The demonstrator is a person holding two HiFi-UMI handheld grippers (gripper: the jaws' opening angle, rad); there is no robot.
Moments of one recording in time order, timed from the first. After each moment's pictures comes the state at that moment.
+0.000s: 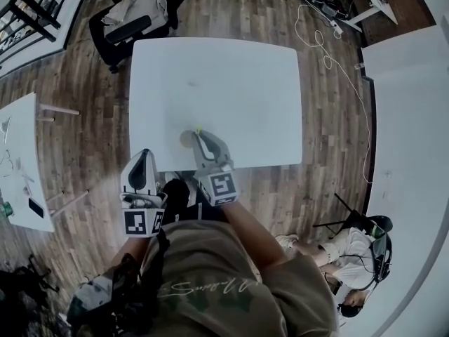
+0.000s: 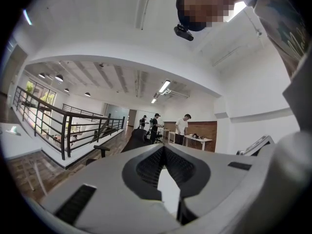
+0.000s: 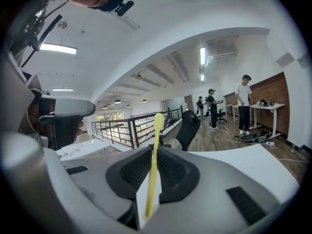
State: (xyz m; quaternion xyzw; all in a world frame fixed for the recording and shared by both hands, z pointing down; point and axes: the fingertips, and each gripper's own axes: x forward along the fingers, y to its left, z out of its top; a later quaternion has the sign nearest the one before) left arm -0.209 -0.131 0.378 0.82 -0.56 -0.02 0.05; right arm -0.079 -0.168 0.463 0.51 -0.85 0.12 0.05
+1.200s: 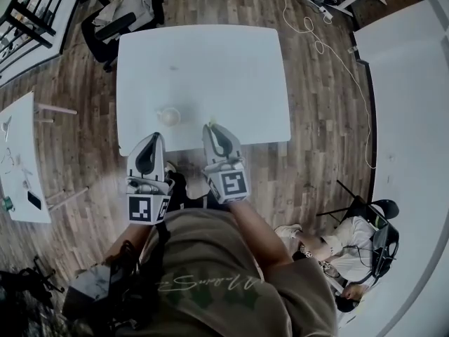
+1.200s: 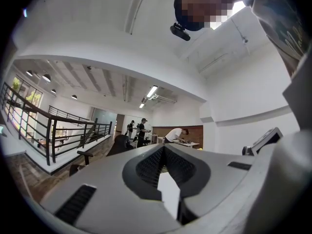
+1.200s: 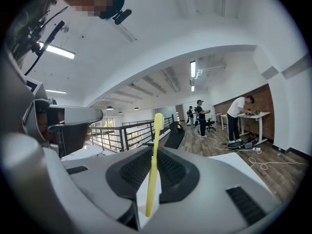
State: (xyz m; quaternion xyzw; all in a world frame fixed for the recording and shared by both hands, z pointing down) left arm -0.102 -0.073 0.342 0.86 -0.51 -0.03 0.01; right arm 0.028 -0.084 0.409 0.56 -0.82 0.09 0.01
